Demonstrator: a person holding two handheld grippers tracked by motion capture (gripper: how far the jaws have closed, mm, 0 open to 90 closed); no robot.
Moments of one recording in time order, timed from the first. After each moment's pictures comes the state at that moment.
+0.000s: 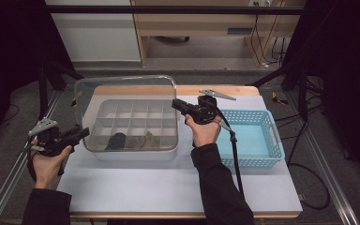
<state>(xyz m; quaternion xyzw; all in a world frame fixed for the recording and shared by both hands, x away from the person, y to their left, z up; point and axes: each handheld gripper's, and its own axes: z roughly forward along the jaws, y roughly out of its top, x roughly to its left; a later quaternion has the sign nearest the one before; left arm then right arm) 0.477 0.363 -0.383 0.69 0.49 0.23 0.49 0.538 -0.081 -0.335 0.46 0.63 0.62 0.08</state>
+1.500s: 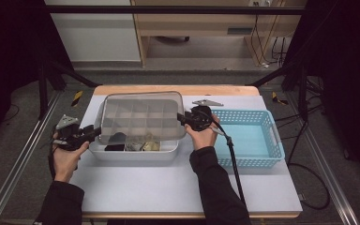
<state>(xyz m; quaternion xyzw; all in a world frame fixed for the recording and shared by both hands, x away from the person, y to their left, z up) 0.509 0.332 -0.411 0.70 0.52 0.23 0.43 0.563 -0.080 -0.396 0.50 0.70 0.49 0.15</state>
